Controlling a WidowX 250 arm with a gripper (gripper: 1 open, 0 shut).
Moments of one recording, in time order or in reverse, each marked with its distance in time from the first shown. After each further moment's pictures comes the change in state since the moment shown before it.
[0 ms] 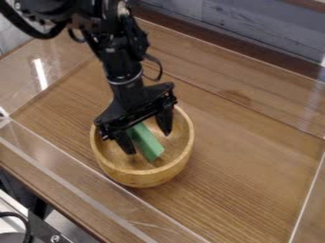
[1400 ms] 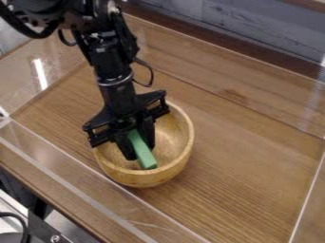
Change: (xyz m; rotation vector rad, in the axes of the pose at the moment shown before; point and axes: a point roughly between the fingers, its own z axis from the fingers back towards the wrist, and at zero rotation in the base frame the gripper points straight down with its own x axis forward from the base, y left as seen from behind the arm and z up) arm -0.010 0.016 0.004 0.066 0.123 0.015
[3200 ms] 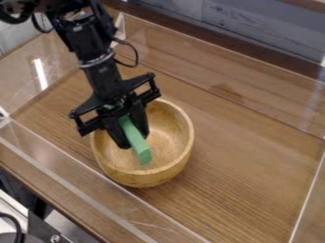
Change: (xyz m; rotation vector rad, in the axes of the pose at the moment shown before) arm -0.008 0.001 0.023 -0.068 0.108 -0.023
